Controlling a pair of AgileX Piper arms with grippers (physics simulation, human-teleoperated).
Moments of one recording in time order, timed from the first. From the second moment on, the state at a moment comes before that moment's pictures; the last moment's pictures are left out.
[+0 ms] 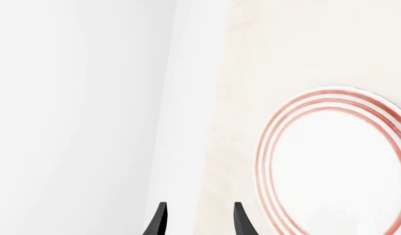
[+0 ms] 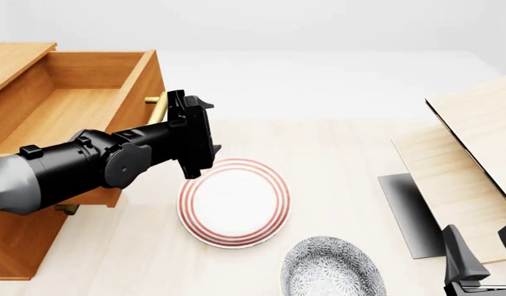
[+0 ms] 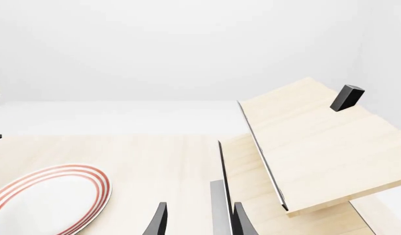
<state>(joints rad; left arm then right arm) -0.51 1.49 -0.99 0.00 1.17 -0.01 0.00 0.00 0.00 0.00</state>
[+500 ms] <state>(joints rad) -0.36 1.46 -0.92 0.02 1.22 -0.01 0.00 0.00 0.00 0.00</state>
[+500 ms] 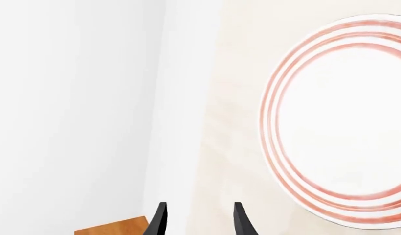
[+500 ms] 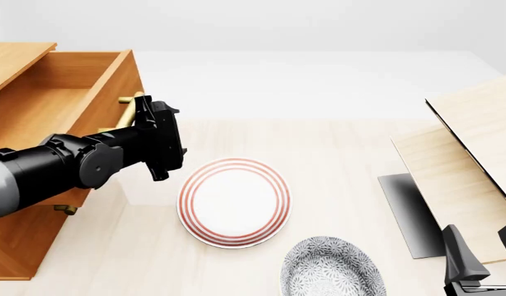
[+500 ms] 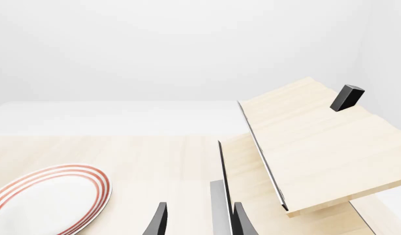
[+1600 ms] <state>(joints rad) 0.03 1.25 -0.85 0.08 1.21 -0.01 0.00 0.00 0.00 0.00</state>
